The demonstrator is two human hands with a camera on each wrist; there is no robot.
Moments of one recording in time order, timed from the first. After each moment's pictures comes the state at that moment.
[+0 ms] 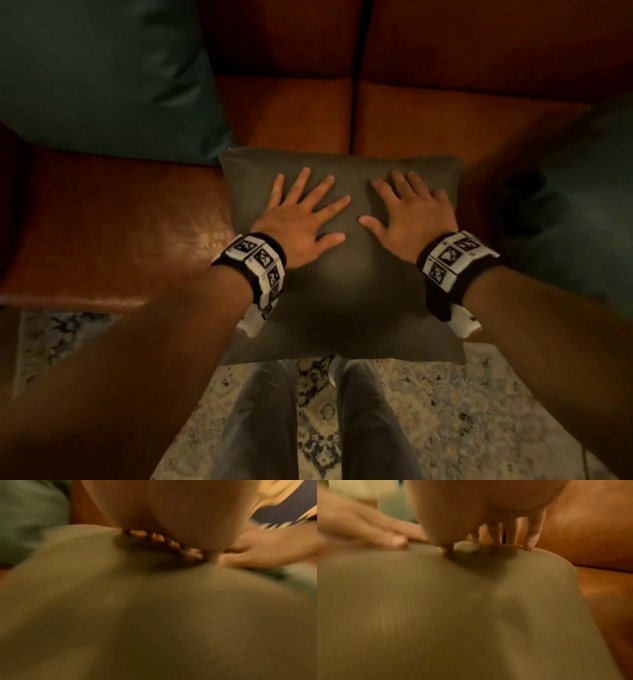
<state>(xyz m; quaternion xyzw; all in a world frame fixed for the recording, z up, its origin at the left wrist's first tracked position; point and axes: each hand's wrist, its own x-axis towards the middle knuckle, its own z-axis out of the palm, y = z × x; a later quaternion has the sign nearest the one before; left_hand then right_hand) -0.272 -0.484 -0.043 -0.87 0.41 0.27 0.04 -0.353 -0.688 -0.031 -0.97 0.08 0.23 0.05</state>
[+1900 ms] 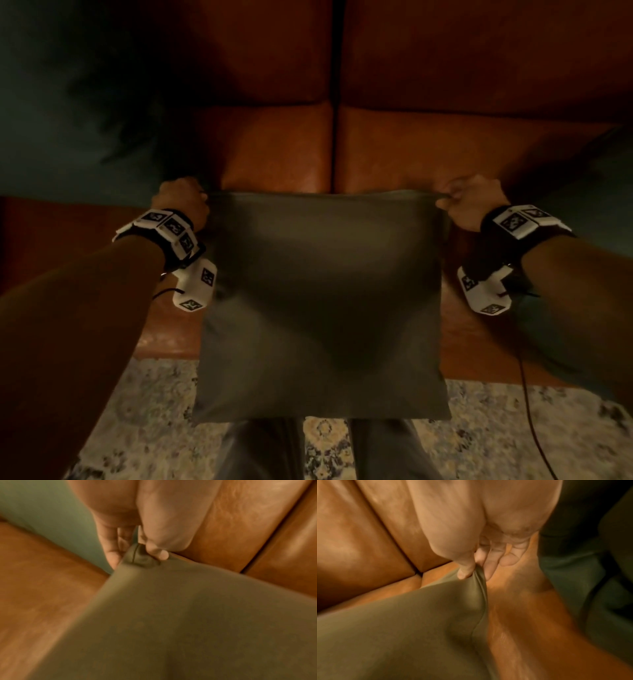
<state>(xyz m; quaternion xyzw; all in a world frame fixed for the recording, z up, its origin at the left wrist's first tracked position) -0.114 -0.455 -0.077 -0.95 0.00 0.31 0.08 -0.289 -0.860 -0.077 -0.85 0.34 0.34 0.23</state>
